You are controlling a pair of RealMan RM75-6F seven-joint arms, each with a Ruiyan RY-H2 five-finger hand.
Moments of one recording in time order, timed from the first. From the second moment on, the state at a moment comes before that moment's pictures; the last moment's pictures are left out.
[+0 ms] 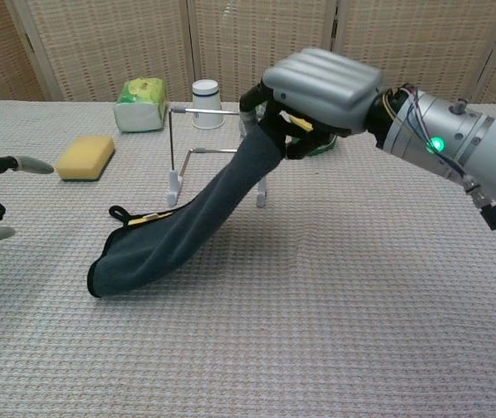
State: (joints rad) left arm -0.49 -1.19 -0.02 -1.64 1.38 0.97 -0.20; right arm 0.92 -1.66 0.13 -1.13 -1.65 1.15 -0.07
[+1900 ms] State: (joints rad) left arm -0.37 -1.20 -0.02 -1.63 1.41 1.16 -0.08; right arm 1.35 -1.83 0.39 -0.72 -1.05 0.80 -0.59
